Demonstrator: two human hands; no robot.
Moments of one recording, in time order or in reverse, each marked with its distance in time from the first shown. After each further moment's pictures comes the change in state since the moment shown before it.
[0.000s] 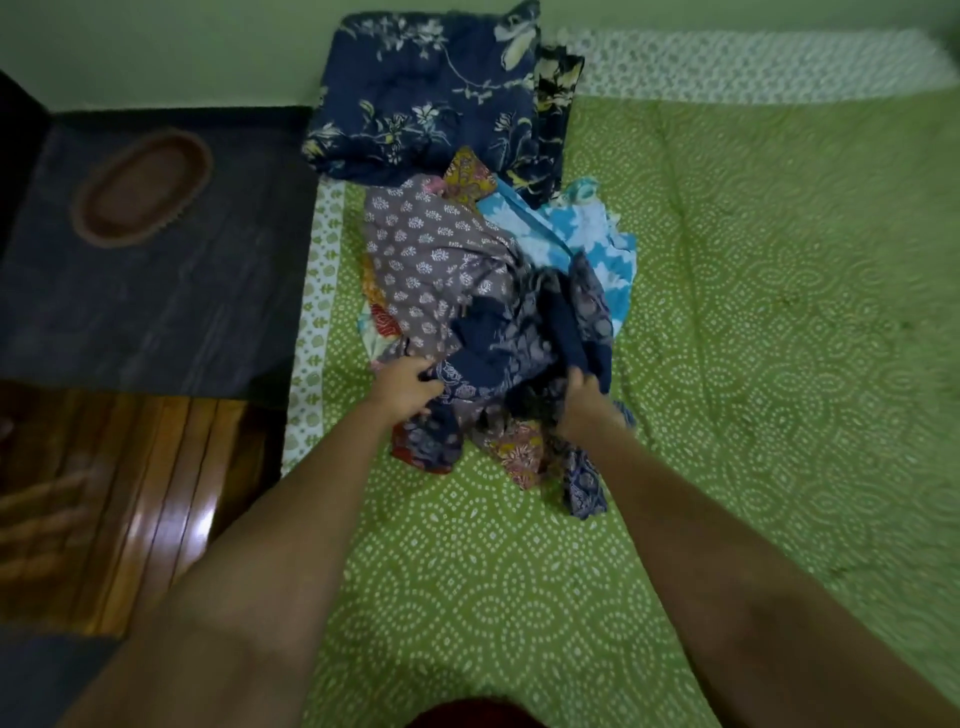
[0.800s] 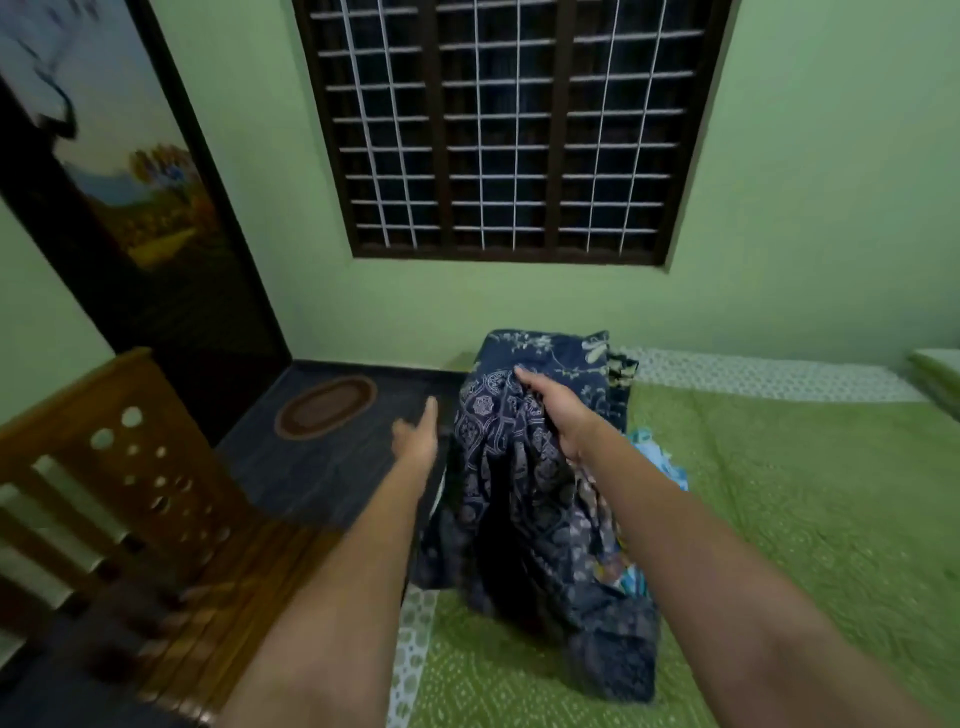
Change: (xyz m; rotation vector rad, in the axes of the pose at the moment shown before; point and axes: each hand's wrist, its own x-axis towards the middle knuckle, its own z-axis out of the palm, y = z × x) left_hand -0.273 0.021 -0.180 -0.984 0.629 -0.109; right_hand -0.329 -0.212 -0.165 1.161 -0.235 -0.592
